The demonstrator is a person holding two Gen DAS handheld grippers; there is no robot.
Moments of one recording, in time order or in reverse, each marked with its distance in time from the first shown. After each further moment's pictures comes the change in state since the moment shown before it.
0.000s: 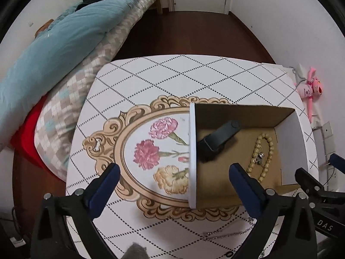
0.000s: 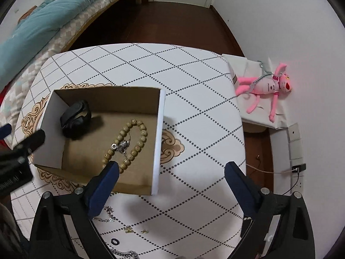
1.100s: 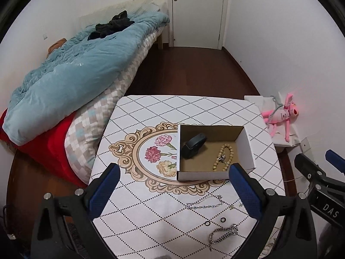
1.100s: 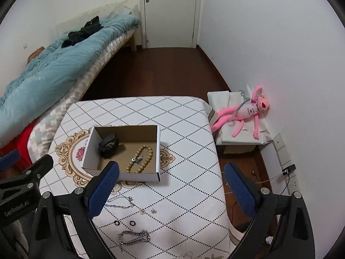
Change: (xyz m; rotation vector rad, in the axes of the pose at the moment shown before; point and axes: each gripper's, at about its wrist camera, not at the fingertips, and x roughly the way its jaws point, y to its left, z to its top) left arm -0.149 0.000 -0.050 -0.029 -0.244 -0.037; right arm -0.161 -0.021 -0.059 0.115 -0.325 0.027
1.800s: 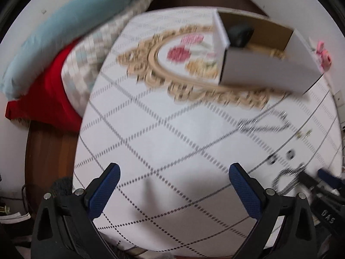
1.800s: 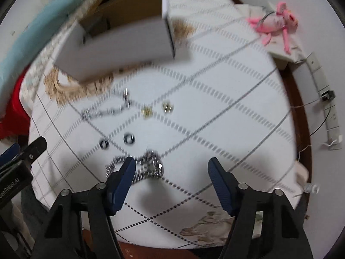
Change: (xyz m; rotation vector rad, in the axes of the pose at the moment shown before) left arm 0.107 0.029 -0.128 0.028 0.367 0.166; right arm 0.123 0.012 -0.162 0.089 0.486 0.150
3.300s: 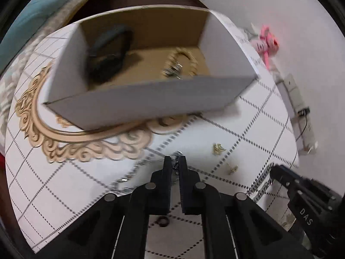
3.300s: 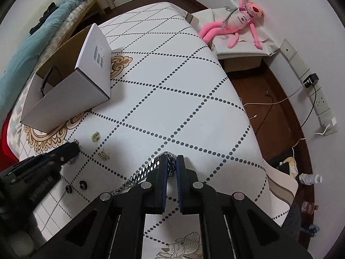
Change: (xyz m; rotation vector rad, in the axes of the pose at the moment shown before) left arm 0.017 -0.104 0.064 0.173 -0.016 -0.386; right arm 0.000 -0.074 0.028 0.196 -0.139 -0.051
